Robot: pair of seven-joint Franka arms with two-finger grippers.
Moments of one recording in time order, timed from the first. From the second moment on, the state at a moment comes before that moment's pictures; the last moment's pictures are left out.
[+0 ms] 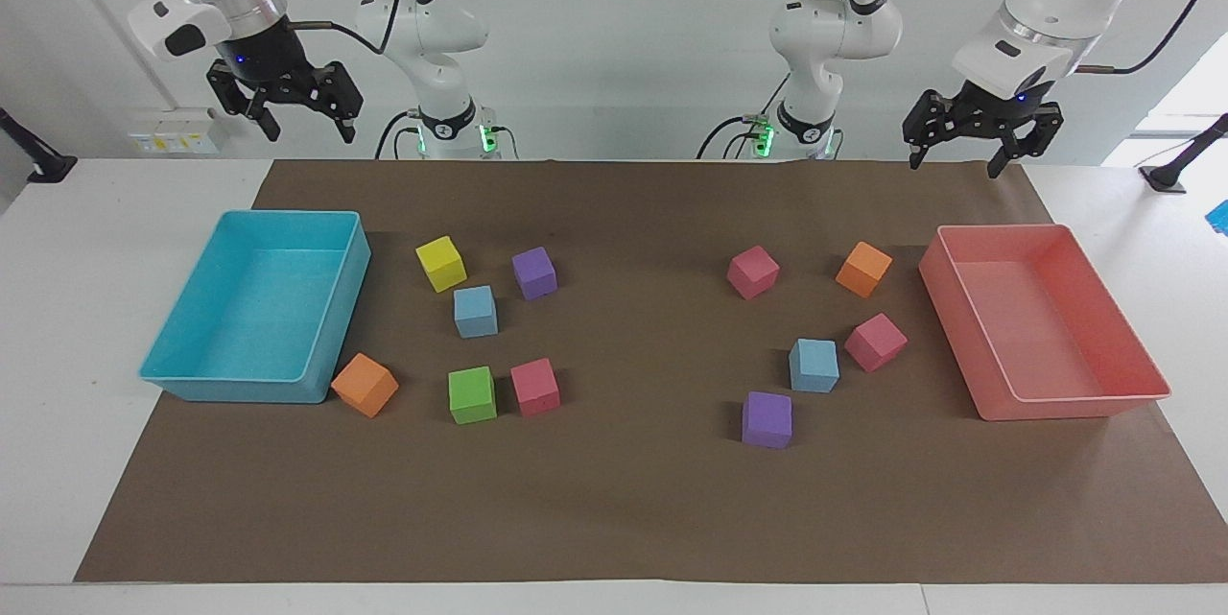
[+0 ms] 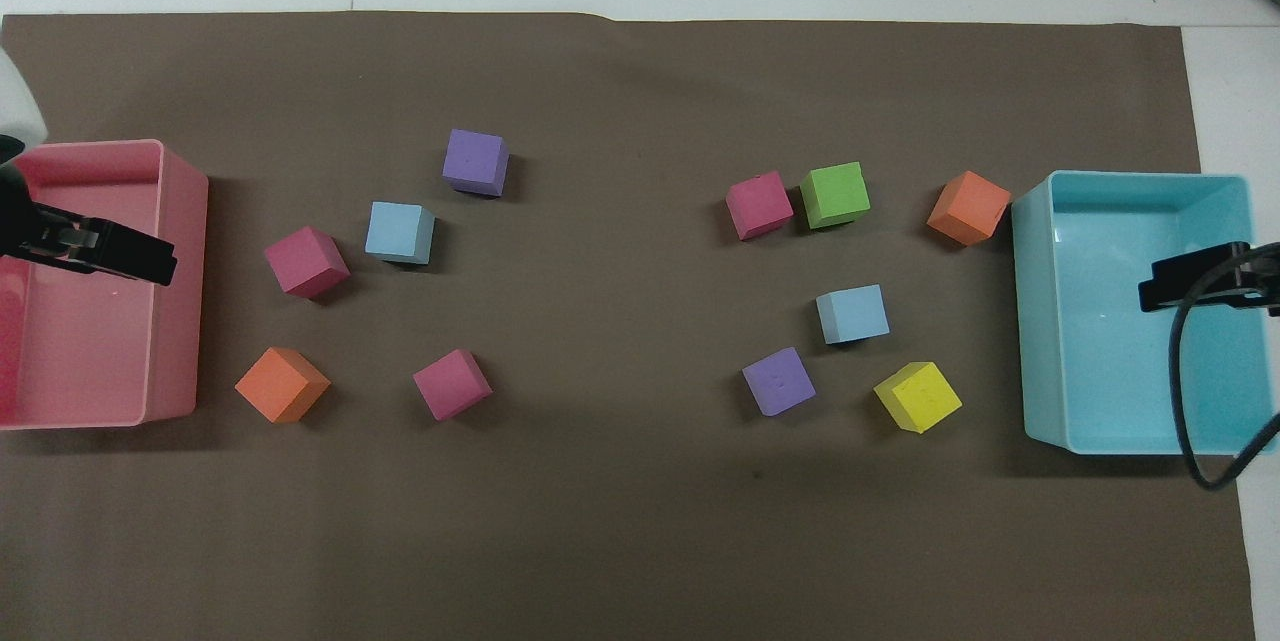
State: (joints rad) left arm -0.09 0.01 -0.05 -1.46 0.03 1.44 0.12; right arm 0.03 -0.06 -0.05 -1.52 -0.01 1.41 0.04
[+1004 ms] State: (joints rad) left arm -0.01 0.01 -0.04 -1.46 -0.06 1.43 0.12; right arm 0.03 -0.06 -0.05 -1.52 -0.02 1.42 0.04
